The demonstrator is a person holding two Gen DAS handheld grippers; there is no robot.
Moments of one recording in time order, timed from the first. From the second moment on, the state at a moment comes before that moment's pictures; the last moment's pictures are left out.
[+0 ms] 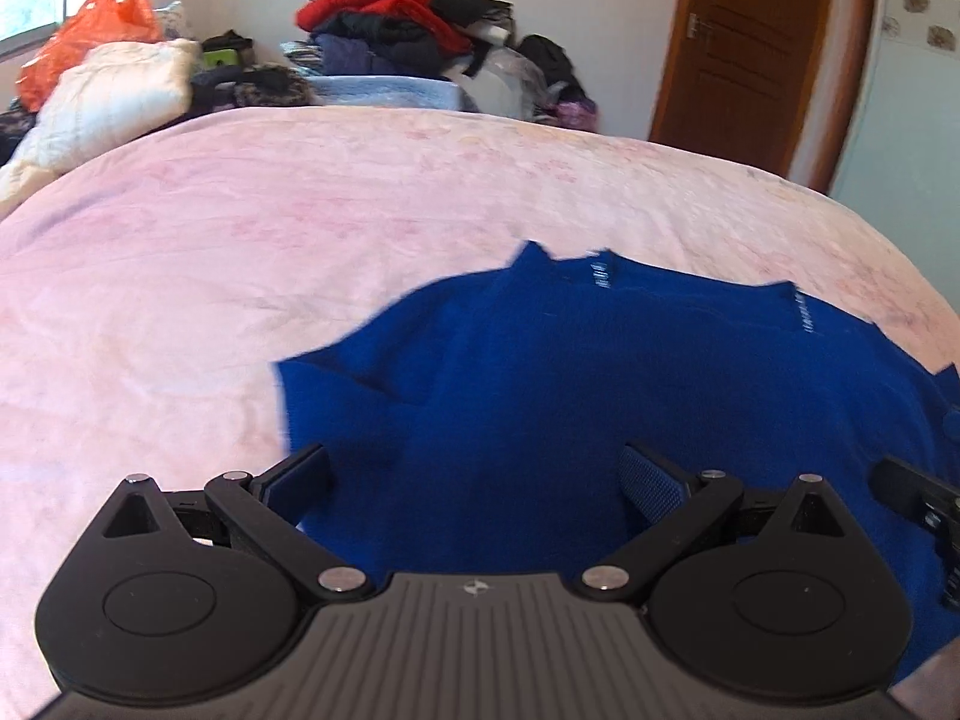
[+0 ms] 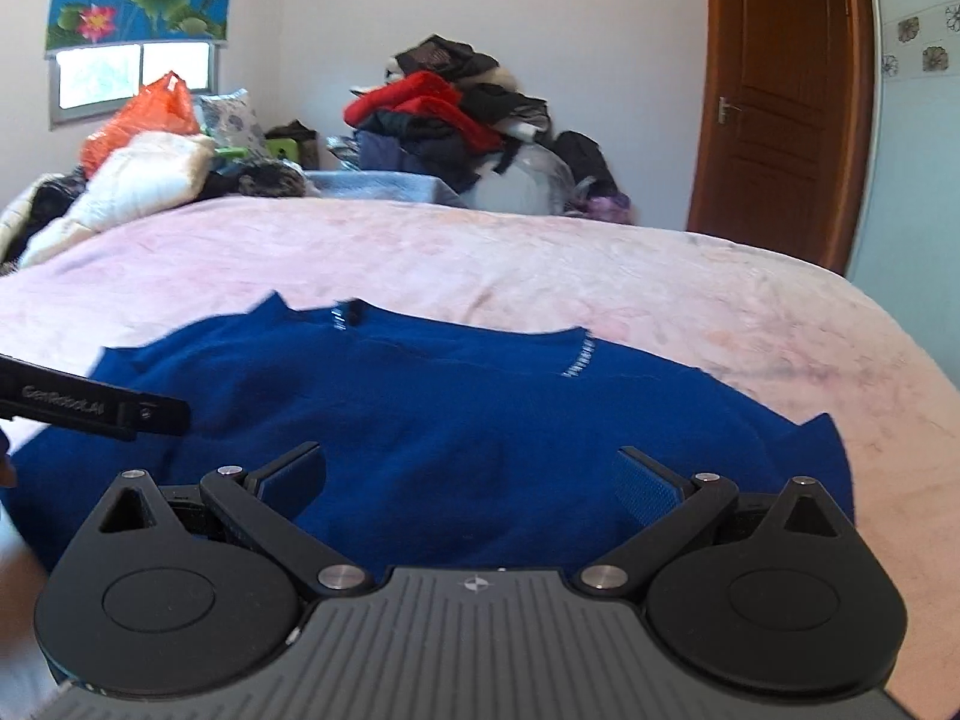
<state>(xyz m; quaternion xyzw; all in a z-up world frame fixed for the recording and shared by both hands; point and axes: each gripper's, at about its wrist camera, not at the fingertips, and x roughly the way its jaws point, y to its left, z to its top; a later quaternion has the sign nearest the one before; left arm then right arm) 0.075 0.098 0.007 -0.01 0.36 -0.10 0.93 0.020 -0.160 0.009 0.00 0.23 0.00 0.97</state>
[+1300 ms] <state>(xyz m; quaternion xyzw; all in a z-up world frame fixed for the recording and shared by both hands) 0.184 0.167 -0.009 -0.27 0.46 -0.28 0.80 -0.014 0.058 -0.012 -0.29 0.22 0.14 0.92</state>
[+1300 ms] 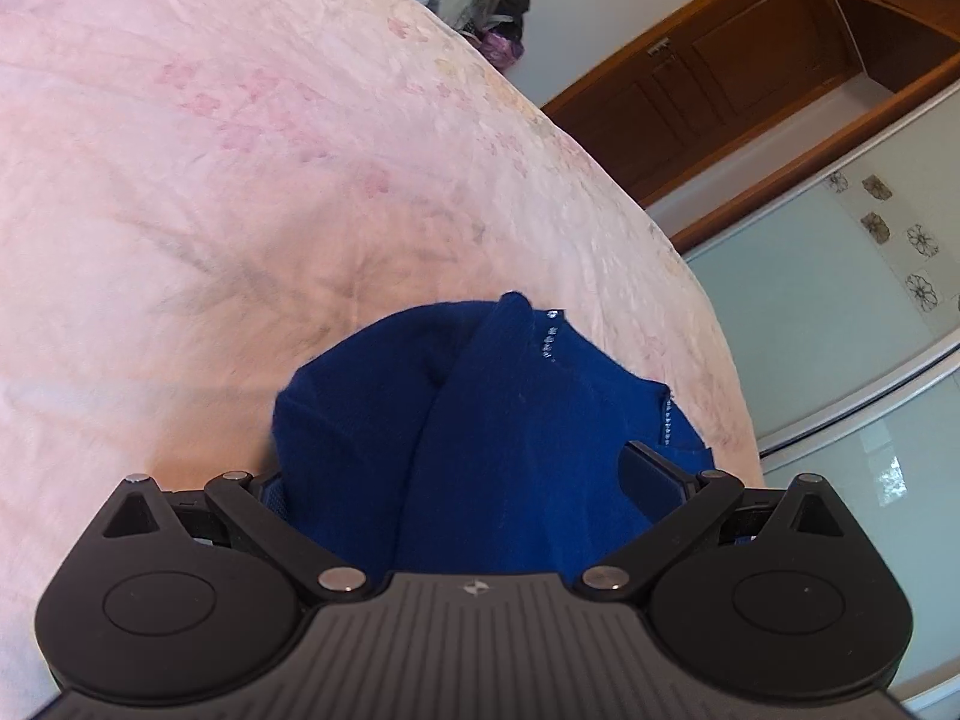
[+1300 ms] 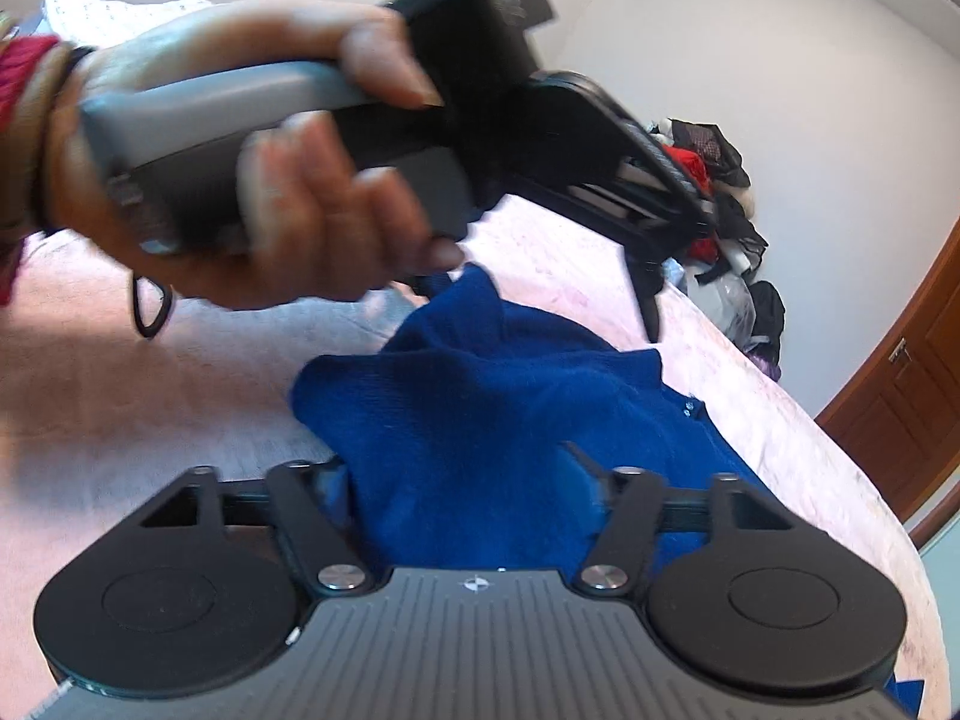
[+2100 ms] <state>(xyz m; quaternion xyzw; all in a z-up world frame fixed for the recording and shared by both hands) 0.201 0.101 0.006 -0.08 0.43 -0.22 0.87 -0.032 0.048 0.002 -0.27 0.22 0.20 0.92</state>
